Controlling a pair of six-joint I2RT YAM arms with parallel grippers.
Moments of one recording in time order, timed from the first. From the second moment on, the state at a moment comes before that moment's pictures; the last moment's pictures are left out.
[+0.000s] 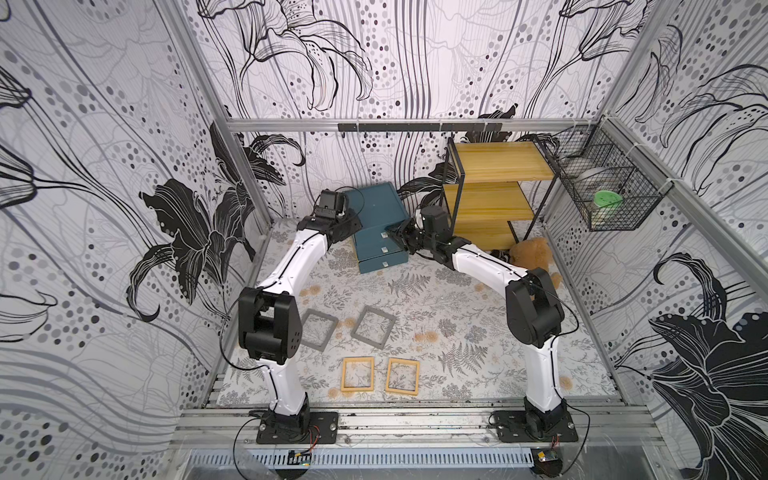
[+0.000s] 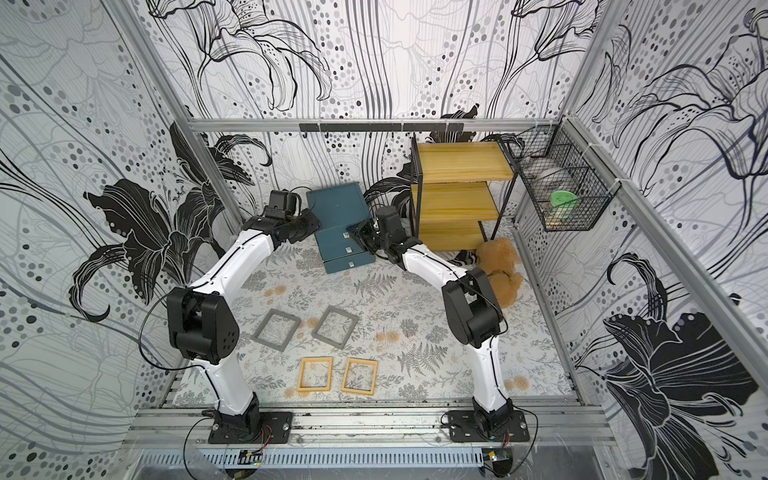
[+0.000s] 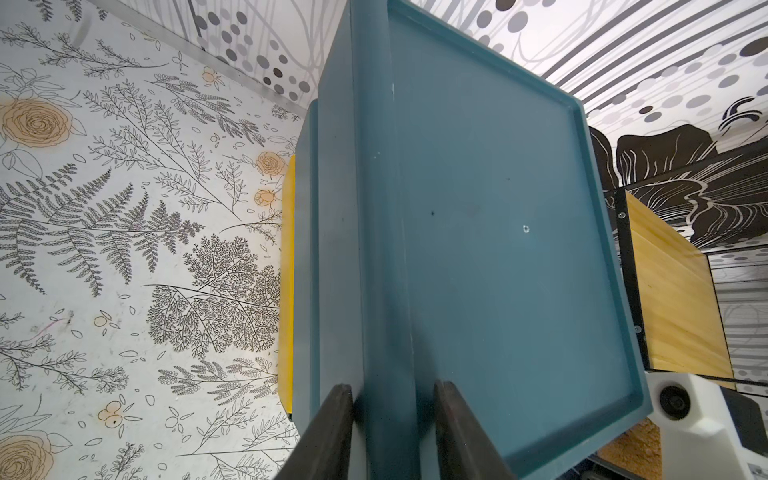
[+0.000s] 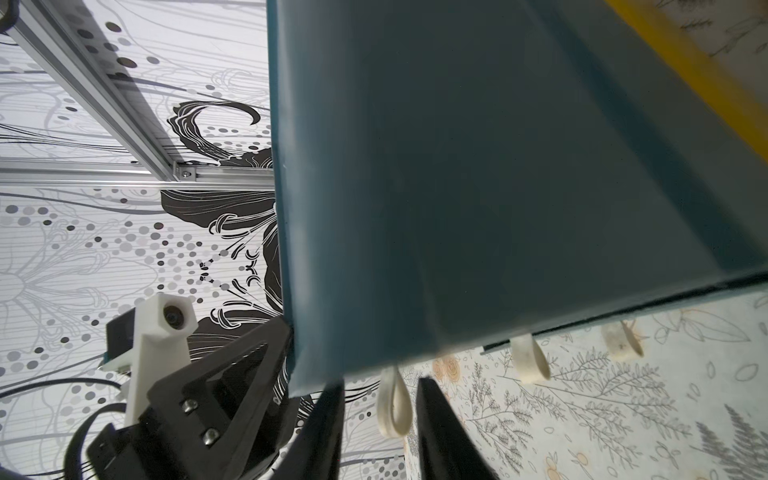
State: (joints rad) left arm -0.17 1.85 1.71 -0.56 0.06 -0.67; right arm 0.55 2.11 1.72 0.05 -0.35 1.29
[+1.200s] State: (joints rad) left arm -0.17 1.85 1.71 -0.56 0.06 -0.67; right arm 0.55 2.11 1.44 0.31 -0.38 1.38
